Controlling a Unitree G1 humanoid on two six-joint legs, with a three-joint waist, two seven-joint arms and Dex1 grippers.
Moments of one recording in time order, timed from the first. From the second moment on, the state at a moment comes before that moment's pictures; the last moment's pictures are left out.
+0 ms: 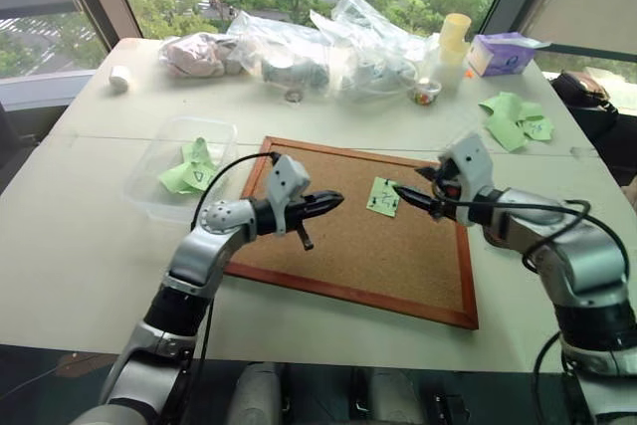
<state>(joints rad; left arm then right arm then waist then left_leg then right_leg) -0.48 0.28 -0.22 0.05 -0.28 0.34 -0.83 -0.48 -0.63 0.02 -0.20 0.39 0.83 0.50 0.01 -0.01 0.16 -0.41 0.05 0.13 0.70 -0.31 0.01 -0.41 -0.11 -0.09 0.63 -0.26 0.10</state>
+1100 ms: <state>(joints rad) -0.44 0.22 -0.22 0.18 -0.19 0.23 -0.79 -0.61 -0.48 0.11 0.15 0.20 0.70 0.55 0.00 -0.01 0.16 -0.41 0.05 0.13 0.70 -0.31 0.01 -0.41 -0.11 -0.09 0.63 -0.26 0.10</state>
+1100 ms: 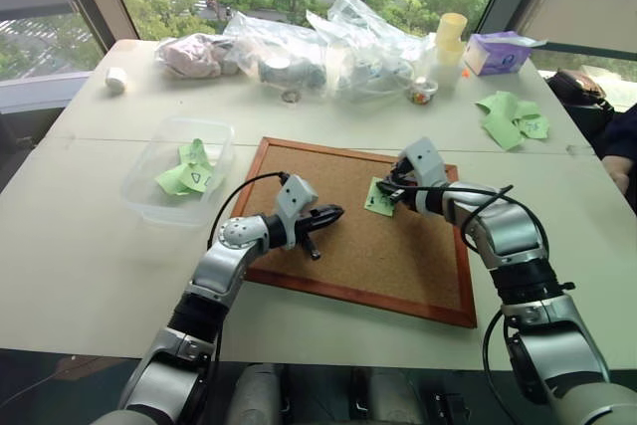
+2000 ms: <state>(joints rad) -0.46 0.23 -0.26 0.20 -0.12 0.21 -0.80 -0.28 -0.61 -0.36 -0.34 0.29 1.05 0.40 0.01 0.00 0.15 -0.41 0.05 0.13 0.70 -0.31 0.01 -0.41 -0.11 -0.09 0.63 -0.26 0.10</state>
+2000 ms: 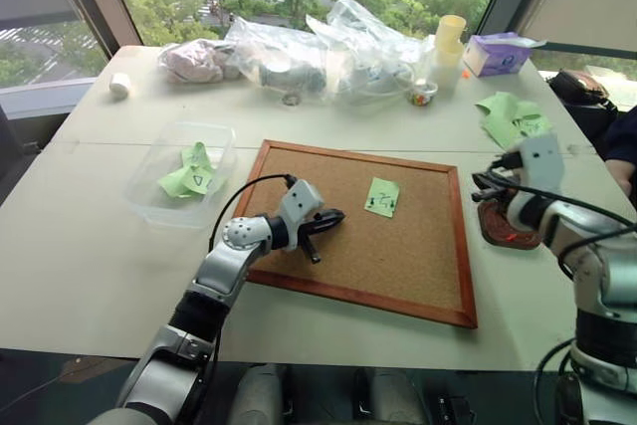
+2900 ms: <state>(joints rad) -0.47 0.23 -0.26 0.24 -0.12 0.18 -0.81 -0.19 -0.65 -0.44 -0.34 0.38 1.00 0.44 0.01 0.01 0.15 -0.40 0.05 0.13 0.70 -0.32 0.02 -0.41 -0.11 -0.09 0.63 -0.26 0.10</state>
